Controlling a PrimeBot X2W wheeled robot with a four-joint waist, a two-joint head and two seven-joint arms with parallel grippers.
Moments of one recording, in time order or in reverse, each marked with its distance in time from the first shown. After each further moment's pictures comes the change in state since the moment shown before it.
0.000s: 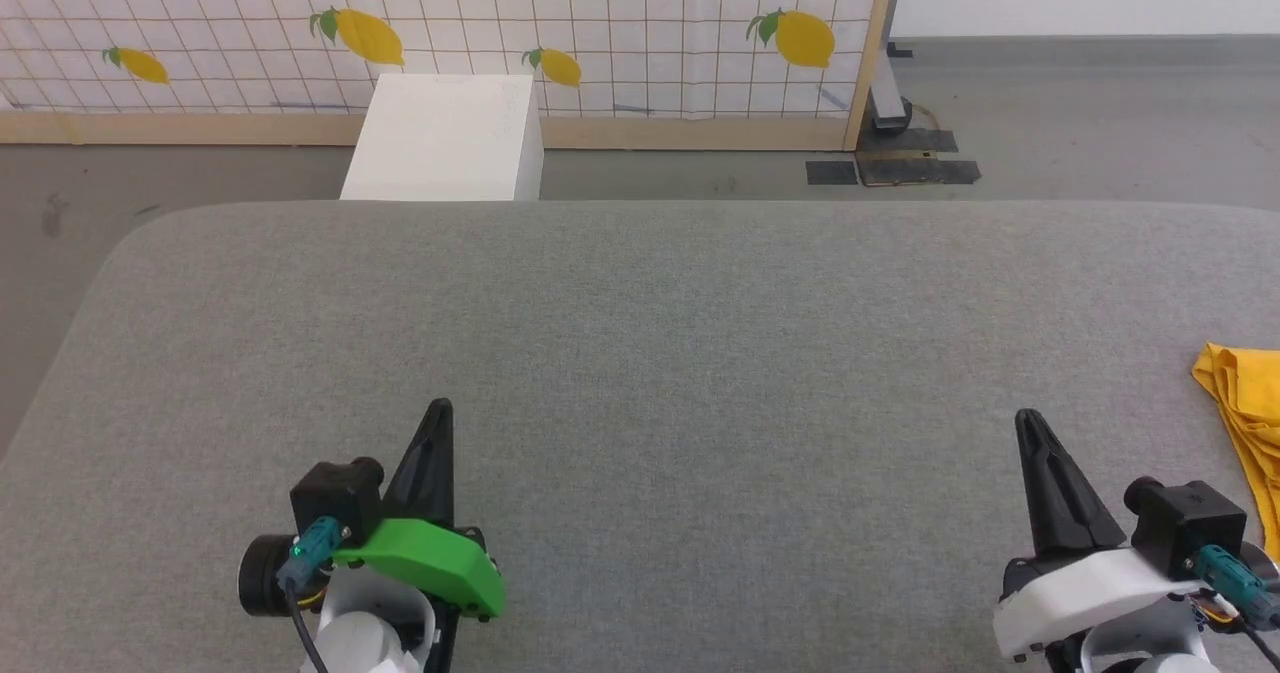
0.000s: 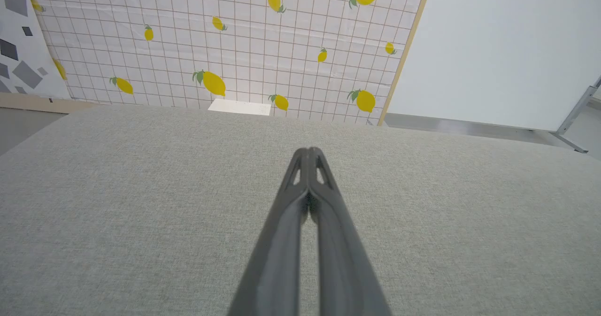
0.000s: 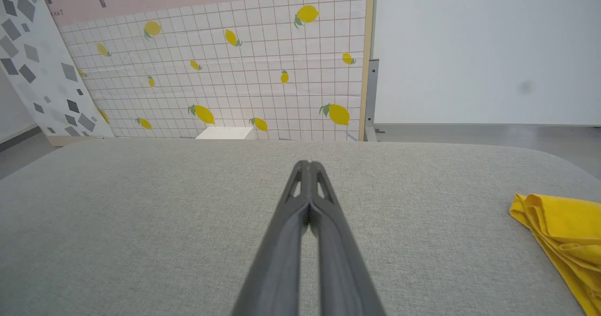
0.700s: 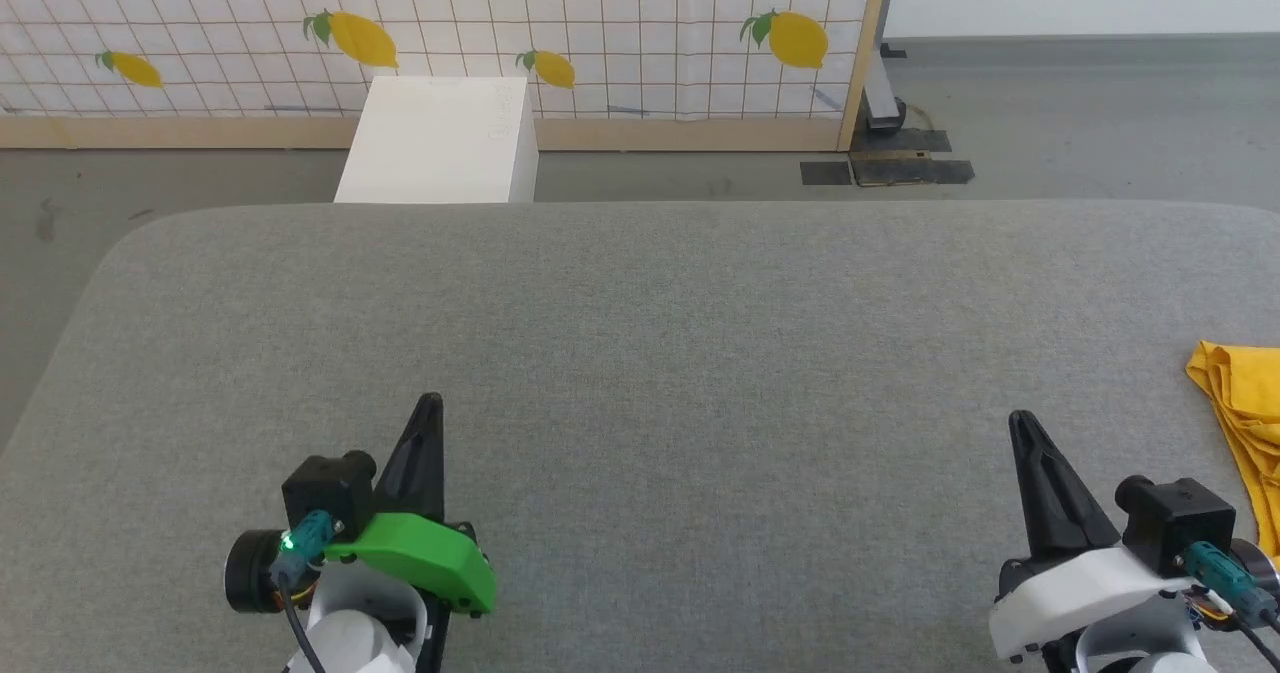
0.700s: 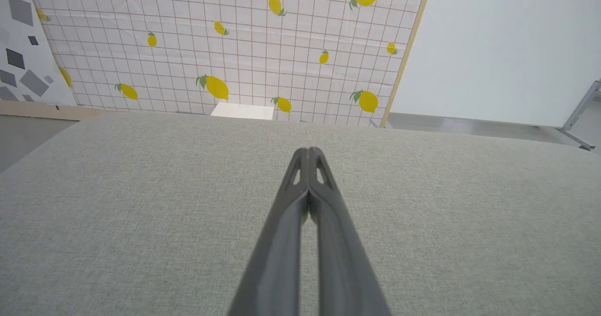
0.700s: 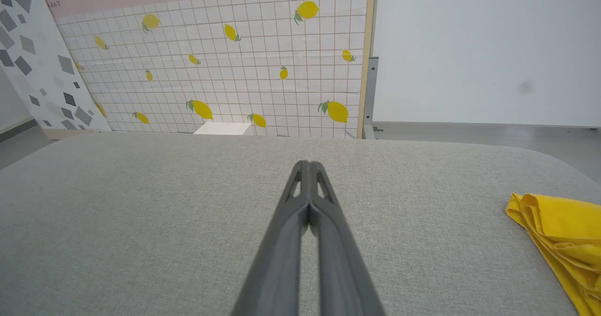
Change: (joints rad) left arm 0.014 0.000 0.020 -0.055 0.029 0.007 0.044; right arm -0.001 0.000 0.006 -0.002 -0.018 0.000 0.015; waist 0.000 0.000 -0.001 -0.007
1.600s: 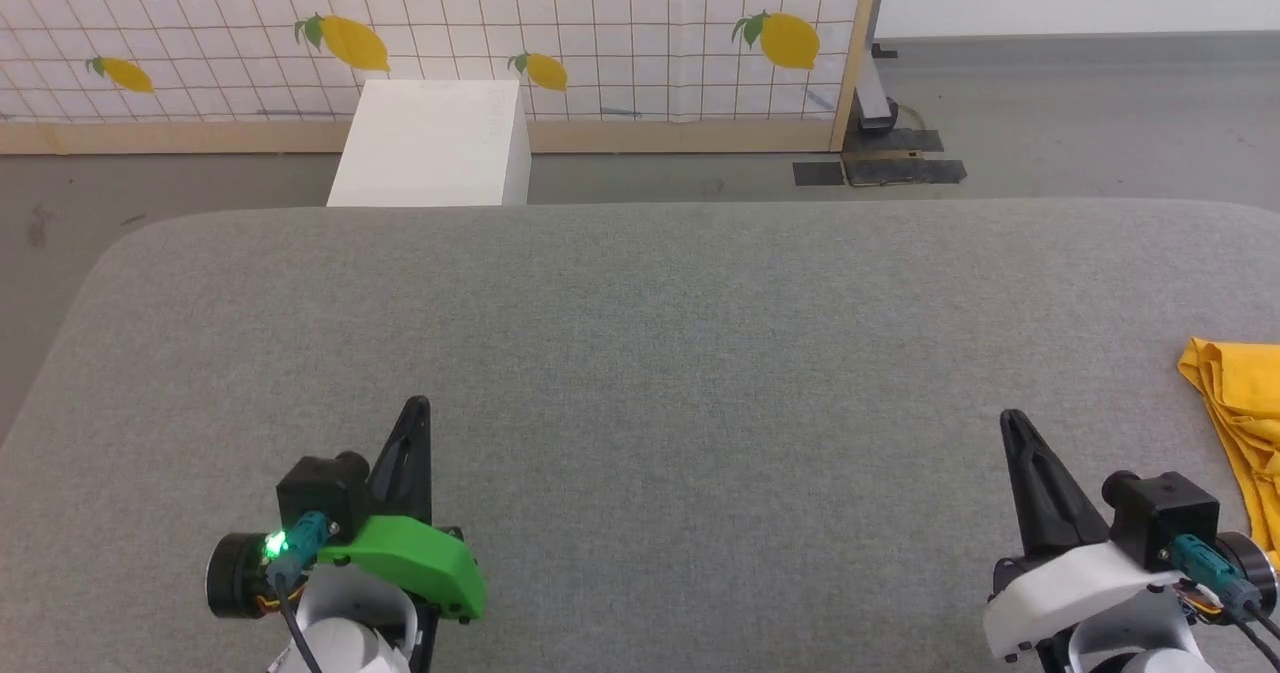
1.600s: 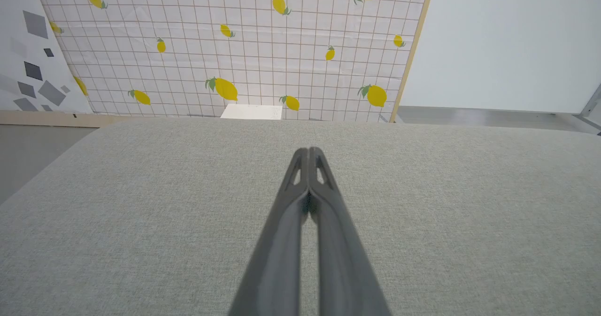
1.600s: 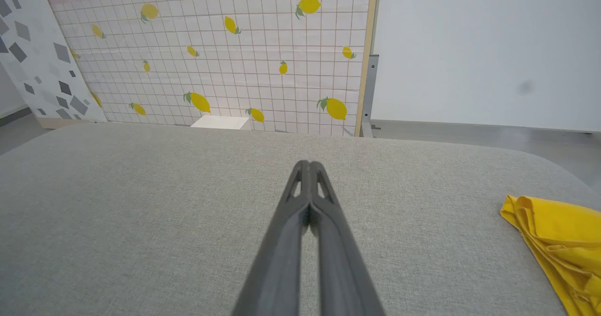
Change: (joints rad) left arm 0.032 0.000 0.023 -0.072 0.059 0.014 0.055; right arm -0.005 0.000 0.010 -0.006 -0.030 0.000 0.026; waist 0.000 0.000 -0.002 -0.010
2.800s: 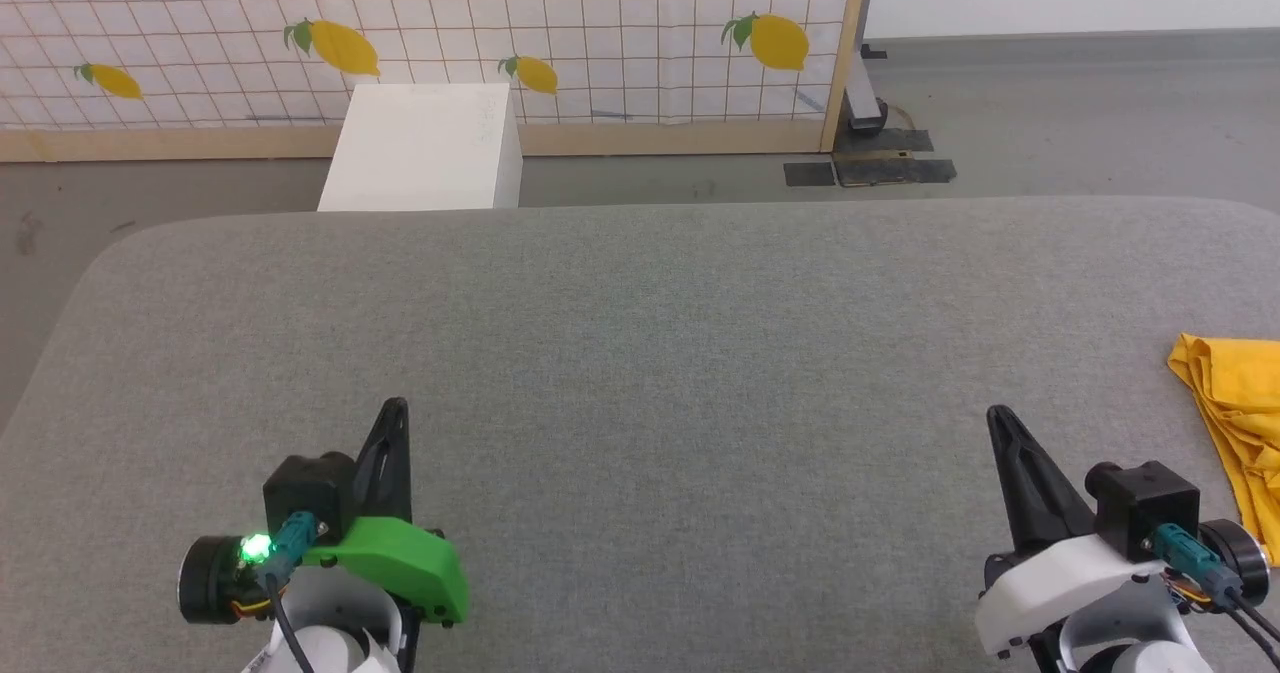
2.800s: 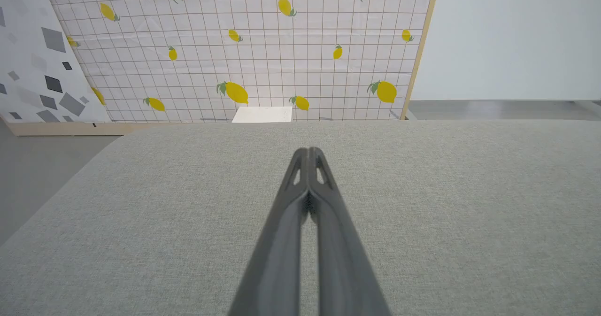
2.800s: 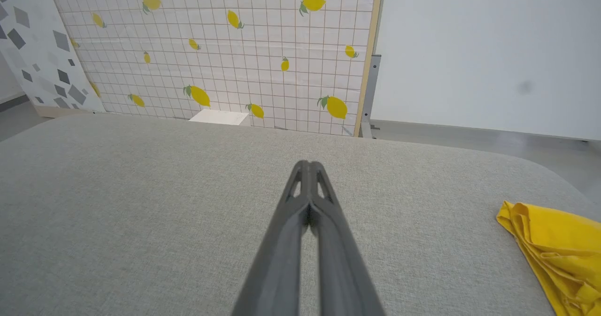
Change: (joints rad) left arm 0.037 0.000 0.031 -0.092 0.063 0.019 0.070; right arm -0.011 0.000 0.014 -0.009 -0.032 0.000 0.029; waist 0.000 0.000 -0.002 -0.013
